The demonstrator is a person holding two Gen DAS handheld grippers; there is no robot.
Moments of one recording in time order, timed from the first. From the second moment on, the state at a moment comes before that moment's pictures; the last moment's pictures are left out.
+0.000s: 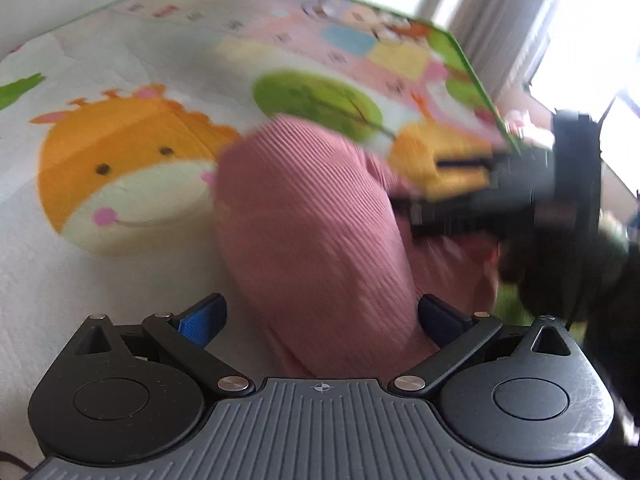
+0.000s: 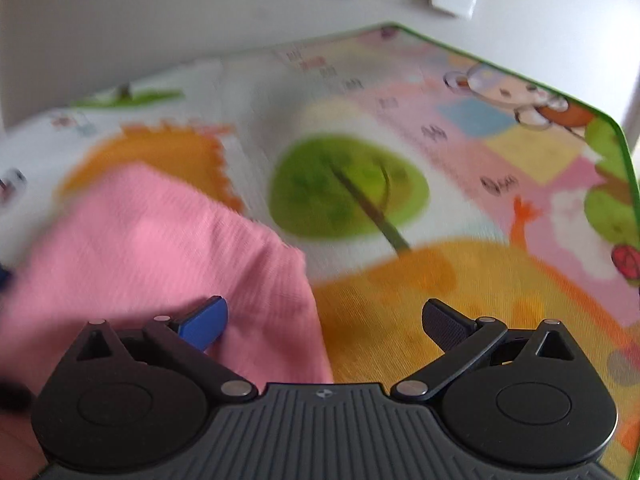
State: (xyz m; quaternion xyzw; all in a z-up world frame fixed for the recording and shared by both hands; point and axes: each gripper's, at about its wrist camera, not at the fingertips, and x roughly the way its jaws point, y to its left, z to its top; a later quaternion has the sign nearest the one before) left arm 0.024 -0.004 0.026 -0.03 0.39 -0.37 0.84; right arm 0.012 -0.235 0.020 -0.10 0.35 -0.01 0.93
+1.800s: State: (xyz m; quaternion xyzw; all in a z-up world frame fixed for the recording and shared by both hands) left arm 0.071 0.096 0.034 0.05 0.35 -0.12 0.93; right arm 0.043 -0.172 0.034 -0.16 0.32 0.08 0.93
